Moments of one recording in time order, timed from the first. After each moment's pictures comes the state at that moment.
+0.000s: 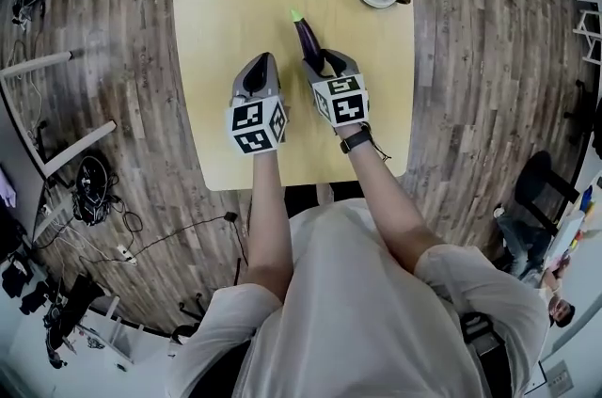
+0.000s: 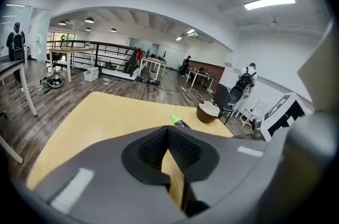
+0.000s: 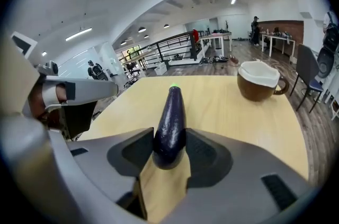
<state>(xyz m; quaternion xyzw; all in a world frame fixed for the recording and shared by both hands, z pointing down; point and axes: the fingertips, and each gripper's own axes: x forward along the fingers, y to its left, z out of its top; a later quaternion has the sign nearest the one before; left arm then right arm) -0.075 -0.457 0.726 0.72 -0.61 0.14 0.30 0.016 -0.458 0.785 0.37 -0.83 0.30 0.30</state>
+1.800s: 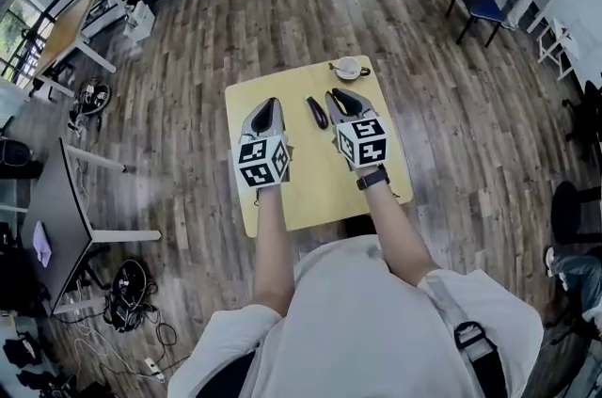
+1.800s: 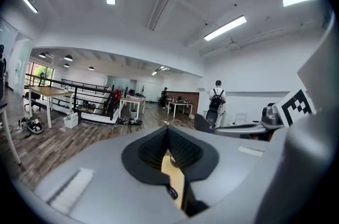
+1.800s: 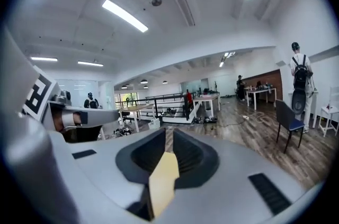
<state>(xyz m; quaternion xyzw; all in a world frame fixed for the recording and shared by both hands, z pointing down) -0.079 -0.375 0.475 0.82 -0.56 0.04 0.10 0.046 -0.384 0.489 0.49 -0.86 0.10 0.07</state>
